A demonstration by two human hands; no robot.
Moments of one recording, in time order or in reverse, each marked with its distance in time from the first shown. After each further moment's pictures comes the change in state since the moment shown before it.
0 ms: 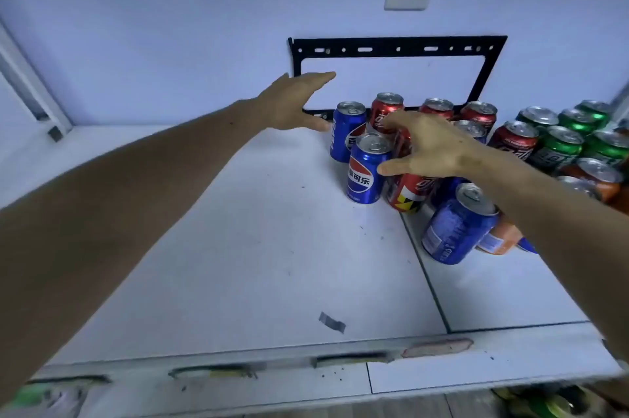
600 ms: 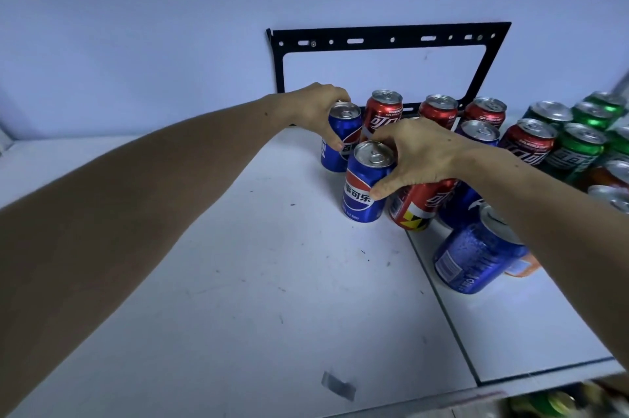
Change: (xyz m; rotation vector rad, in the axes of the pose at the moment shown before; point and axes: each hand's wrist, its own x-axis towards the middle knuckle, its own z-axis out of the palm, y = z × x) left_hand 0.086 -0.001 0.040 -0.160 -0.230 0.044; right_hand 0.044 0.006 0.014 0.005 -0.206 -0.001
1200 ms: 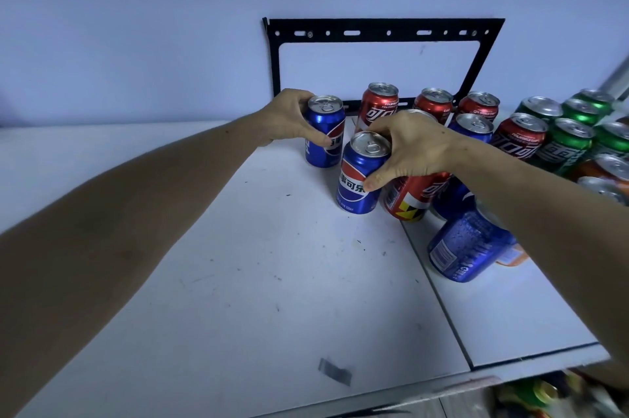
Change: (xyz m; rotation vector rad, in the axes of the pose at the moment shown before) left_hand -0.037 -0.028 0.034 -0.698 0.180 -0.132; right_hand -0.002 -0.003 0.007 0.131 0.020 0.034
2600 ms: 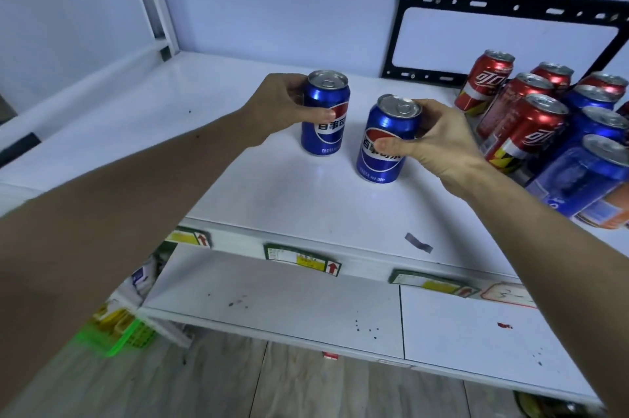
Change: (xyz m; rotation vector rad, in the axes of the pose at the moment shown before) left_hand -0.262 -0.026 -0.030 -0.186 0.411 -0.028; right_hand -0.055 -0.090 0.130 0.865 0.270 -0.129
